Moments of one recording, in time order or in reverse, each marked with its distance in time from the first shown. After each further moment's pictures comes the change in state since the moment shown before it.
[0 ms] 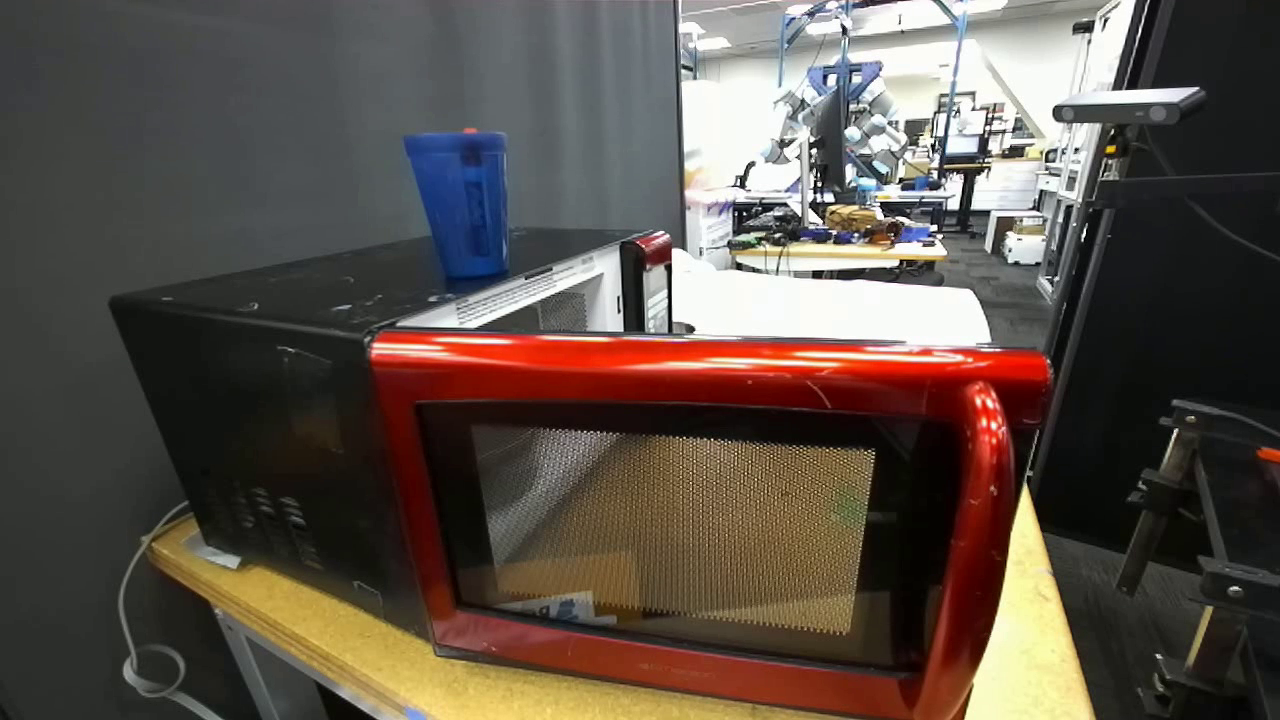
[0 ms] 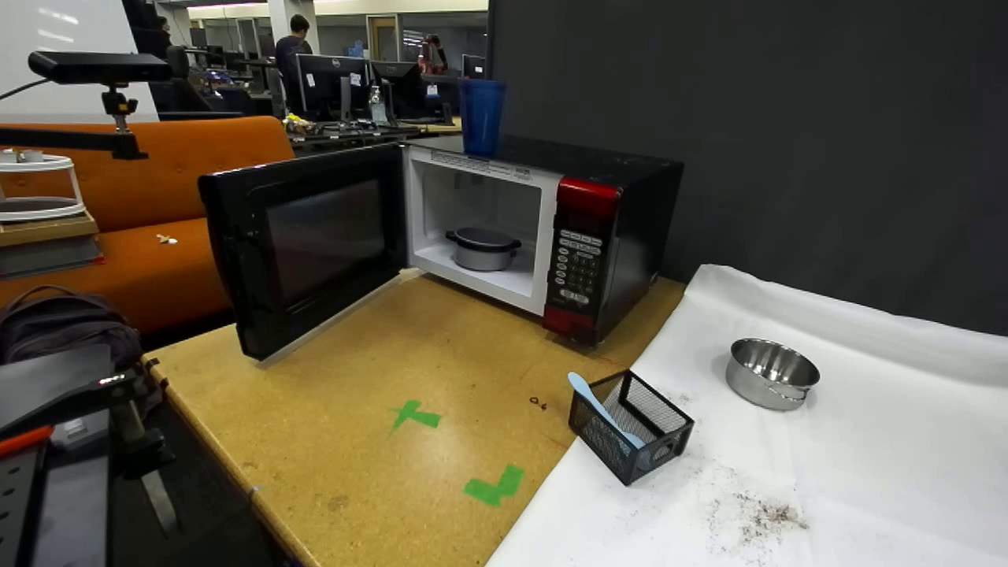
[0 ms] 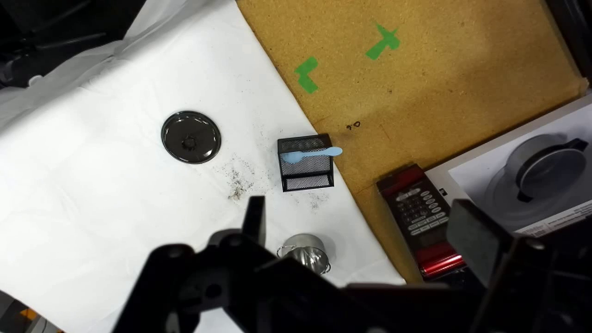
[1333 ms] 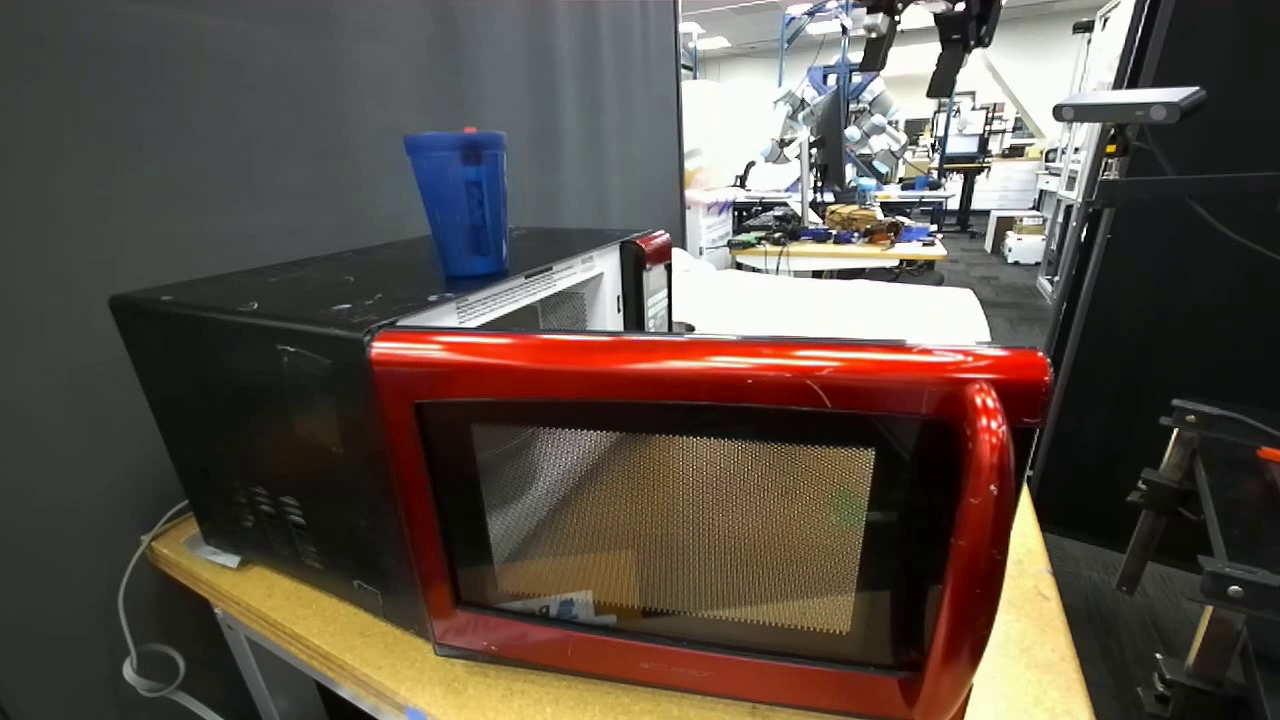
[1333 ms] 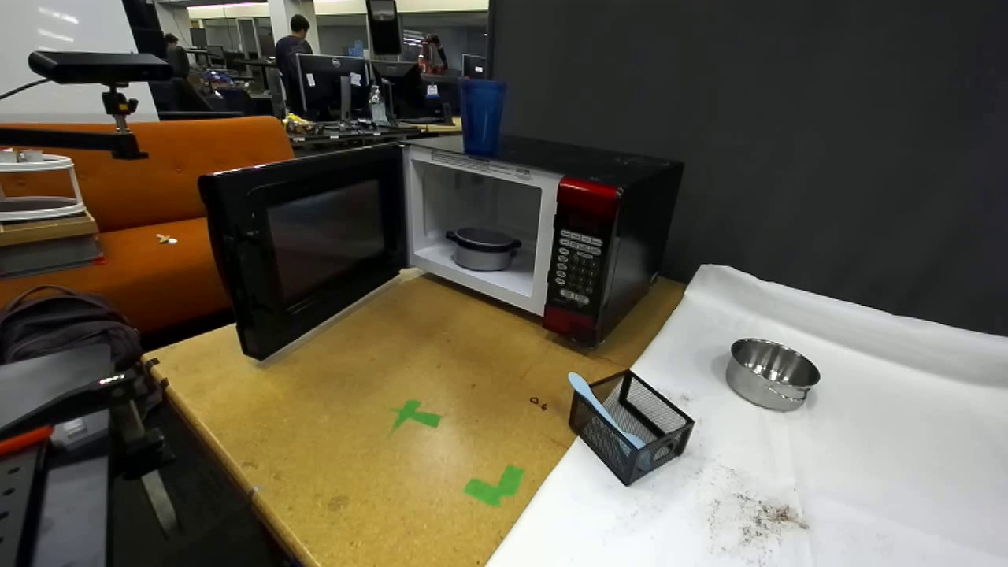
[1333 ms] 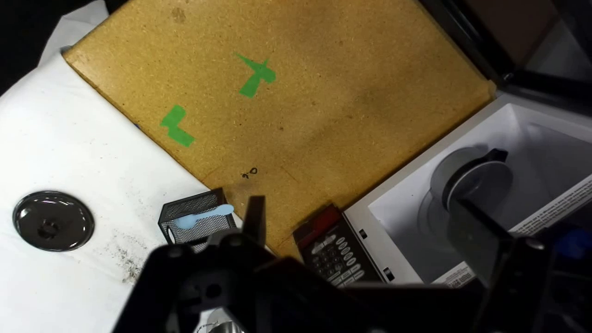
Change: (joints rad) arm 0.130 0.223 0.215 -0.082 0.228 0.257 0.331
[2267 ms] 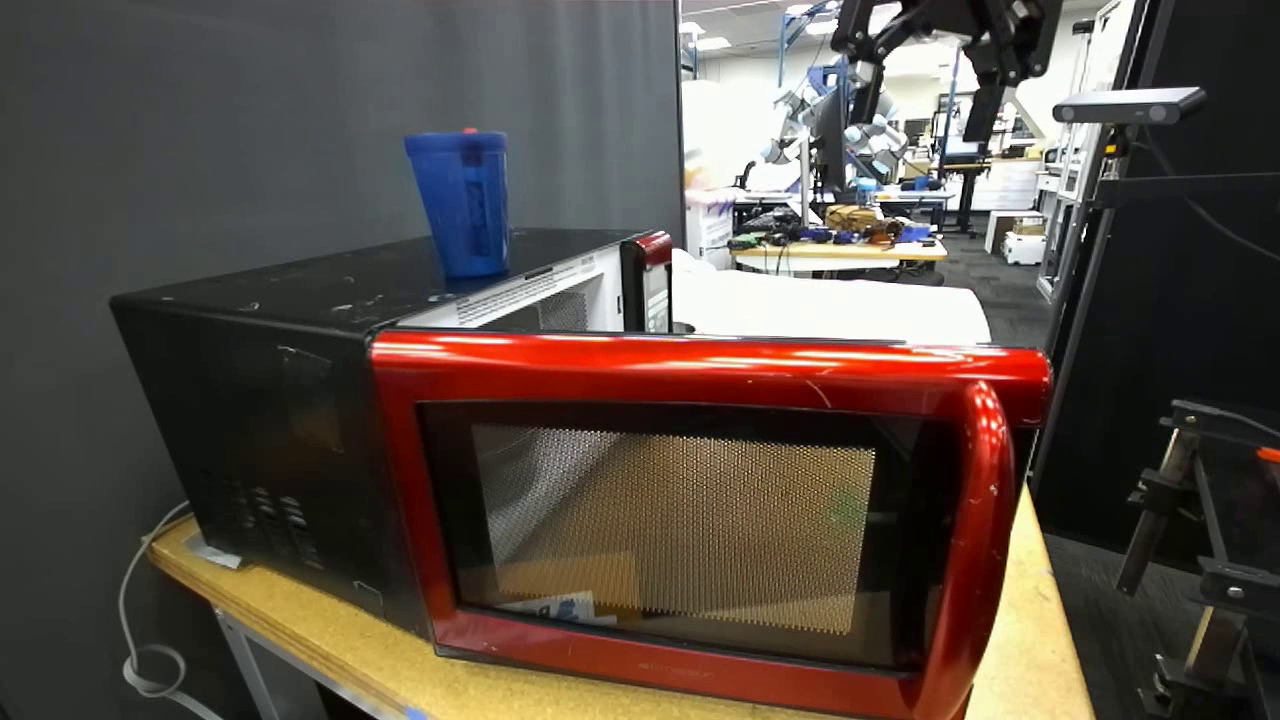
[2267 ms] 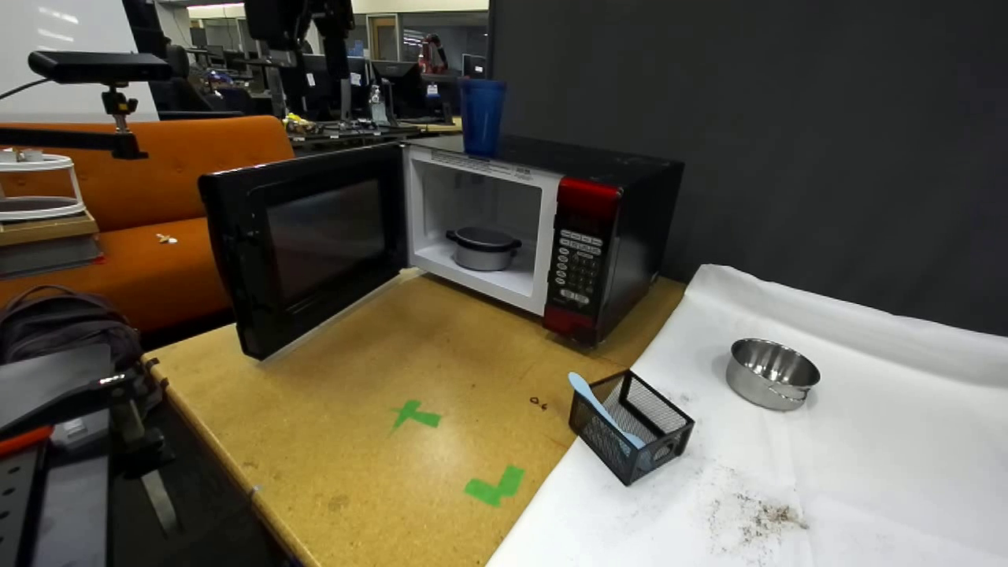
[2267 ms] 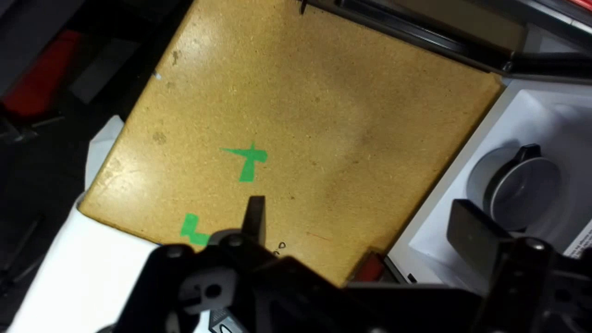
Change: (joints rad) arm 0.030 0.008 0.175 -0.076 0.052 0.039 0.533
